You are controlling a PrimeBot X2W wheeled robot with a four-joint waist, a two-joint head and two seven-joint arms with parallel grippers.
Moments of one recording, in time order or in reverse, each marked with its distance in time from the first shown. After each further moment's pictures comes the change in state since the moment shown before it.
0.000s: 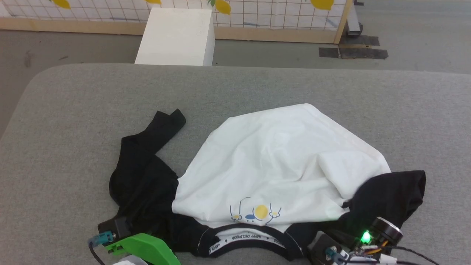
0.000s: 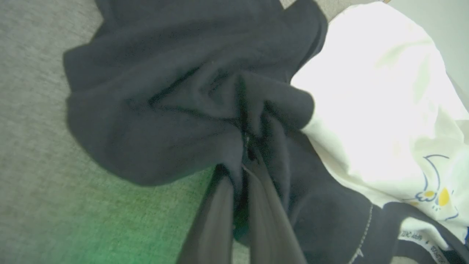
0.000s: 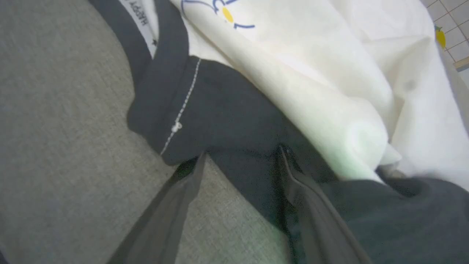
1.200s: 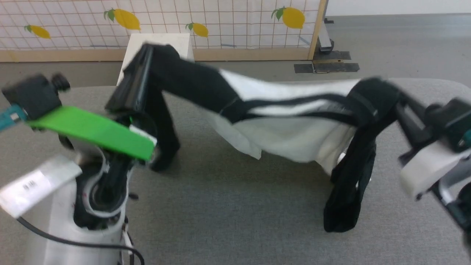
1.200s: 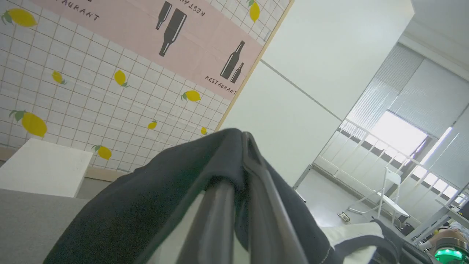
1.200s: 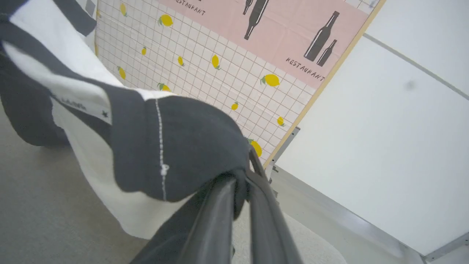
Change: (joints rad) left arm -0.381 0.053 0.069 -0.597 -0.179 -0.050 0.159; right arm -0.197 -0.066 -0.424 -0.631 0.253 0.000 0.258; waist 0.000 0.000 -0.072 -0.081
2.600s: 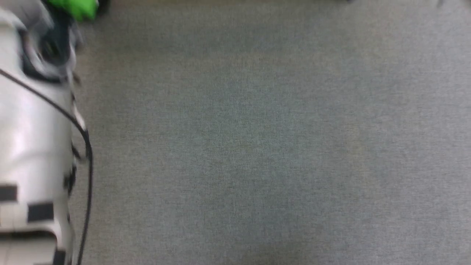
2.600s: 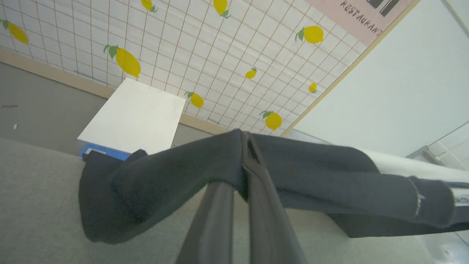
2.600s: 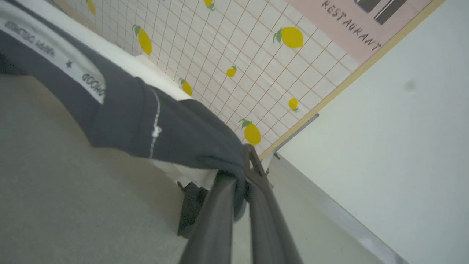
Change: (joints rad) left arm -0.646 0.109 0.026 0.729 0.073 -0.018 -0.001; right arm -1.027 -0.101 0.423 0.834 0.195 0.005 -0.160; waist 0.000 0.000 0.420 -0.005
